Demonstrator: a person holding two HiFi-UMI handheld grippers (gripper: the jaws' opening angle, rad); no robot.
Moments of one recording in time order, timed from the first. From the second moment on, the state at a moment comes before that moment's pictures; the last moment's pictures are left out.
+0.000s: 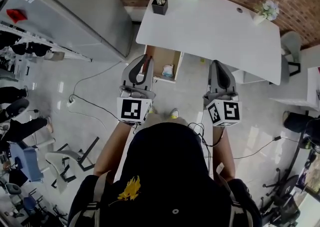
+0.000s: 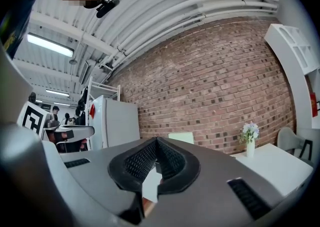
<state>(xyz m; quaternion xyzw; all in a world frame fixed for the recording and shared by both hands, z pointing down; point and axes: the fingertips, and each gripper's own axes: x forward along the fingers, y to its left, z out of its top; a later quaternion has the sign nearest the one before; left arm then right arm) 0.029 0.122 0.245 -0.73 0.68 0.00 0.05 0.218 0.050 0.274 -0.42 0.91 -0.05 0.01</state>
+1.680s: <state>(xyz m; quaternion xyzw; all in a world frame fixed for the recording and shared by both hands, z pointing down) -0.053 0.103 0.350 -0.72 0.70 -0.06 -0.02 0.142 0.020 0.337 -0.37 0.93 -0.08 -0.04</state>
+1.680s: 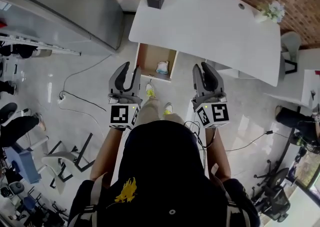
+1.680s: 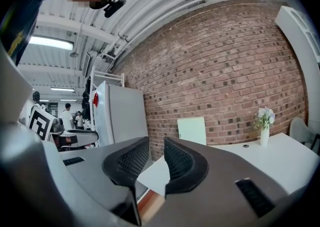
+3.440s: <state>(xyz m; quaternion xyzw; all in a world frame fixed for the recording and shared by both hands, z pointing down) -0.155 0.034 0.601 -0.67 0.70 -0.04 -0.25 0.023 -0.005 1.036 -0.17 0.65 -0.12 -0.73</state>
